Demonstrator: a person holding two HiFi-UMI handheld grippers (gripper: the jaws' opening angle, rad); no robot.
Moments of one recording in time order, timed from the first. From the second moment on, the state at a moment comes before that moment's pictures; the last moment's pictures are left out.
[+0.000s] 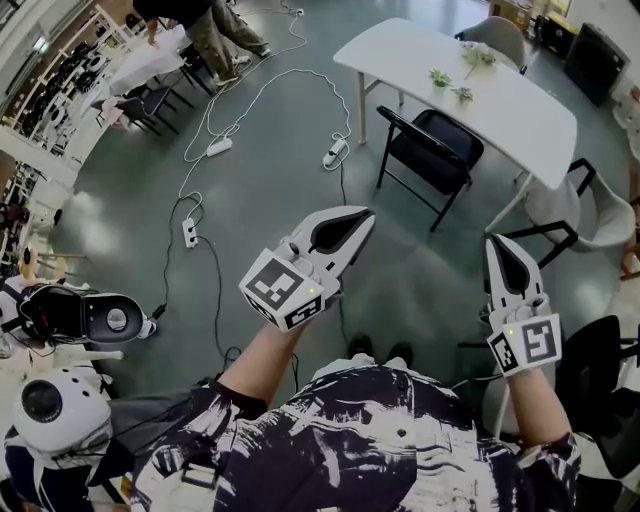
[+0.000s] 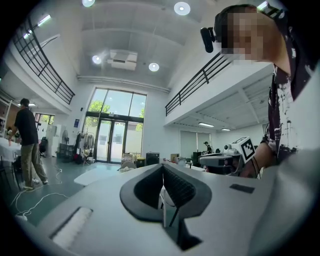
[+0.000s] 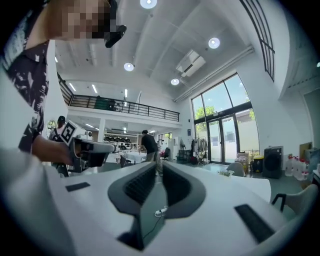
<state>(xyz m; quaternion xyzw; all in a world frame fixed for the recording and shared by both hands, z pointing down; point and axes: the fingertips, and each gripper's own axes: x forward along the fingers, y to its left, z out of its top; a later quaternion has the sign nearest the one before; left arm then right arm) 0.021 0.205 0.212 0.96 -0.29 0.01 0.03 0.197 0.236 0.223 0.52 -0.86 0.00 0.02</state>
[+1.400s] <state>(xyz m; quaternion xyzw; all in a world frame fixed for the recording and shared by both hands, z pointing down) -0.071 0.167 0.233 0.96 -0.26 -0.01 0.01 0.081 0.196 0.223 0.44 -0.89 -0.04 0.01</state>
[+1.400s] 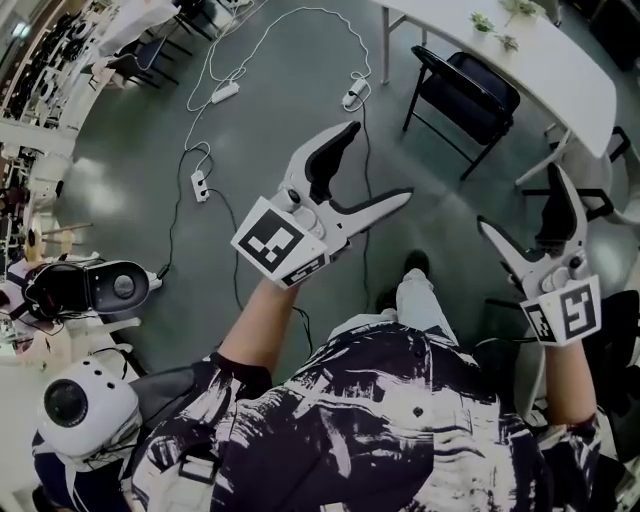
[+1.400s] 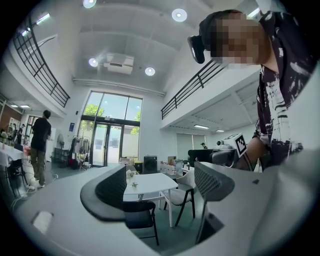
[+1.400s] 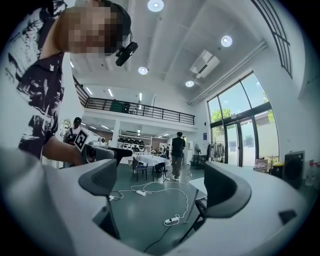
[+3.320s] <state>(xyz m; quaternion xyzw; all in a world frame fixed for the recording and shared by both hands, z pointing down) -0.029 -0.245 0.312 1.00 0.03 0.05 -0.03 0.062 -0.157 0.296 0.63 -0.77 -0.03 0.08</state>
